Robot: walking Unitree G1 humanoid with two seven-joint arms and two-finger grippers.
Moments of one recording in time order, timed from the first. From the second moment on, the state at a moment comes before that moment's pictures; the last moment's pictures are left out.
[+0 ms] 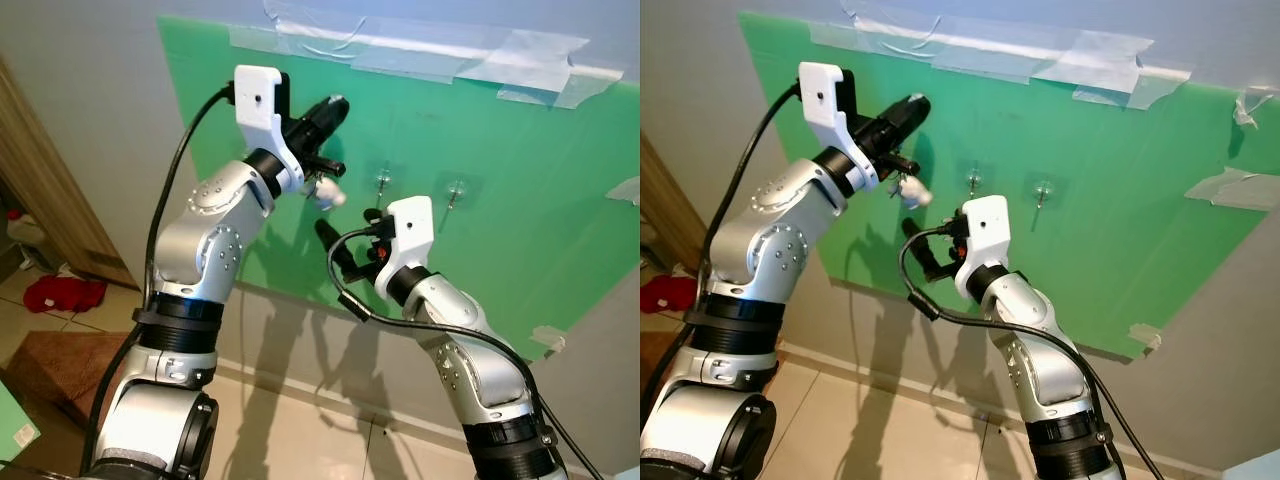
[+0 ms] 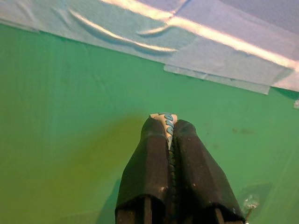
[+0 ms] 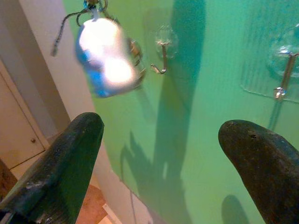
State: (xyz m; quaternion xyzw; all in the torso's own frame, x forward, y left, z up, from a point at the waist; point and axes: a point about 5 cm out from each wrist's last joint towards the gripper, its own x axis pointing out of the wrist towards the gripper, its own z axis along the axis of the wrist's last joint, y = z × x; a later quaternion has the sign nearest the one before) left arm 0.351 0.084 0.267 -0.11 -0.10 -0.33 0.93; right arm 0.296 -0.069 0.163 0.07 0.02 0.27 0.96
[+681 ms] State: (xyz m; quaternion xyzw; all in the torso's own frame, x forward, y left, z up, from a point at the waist) left arm 0.345 0.074 0.256 -0.09 -0.07 -0.36 0.93; right arm 0.288 -0.072 0.176 0.07 0.03 0.33 0.94
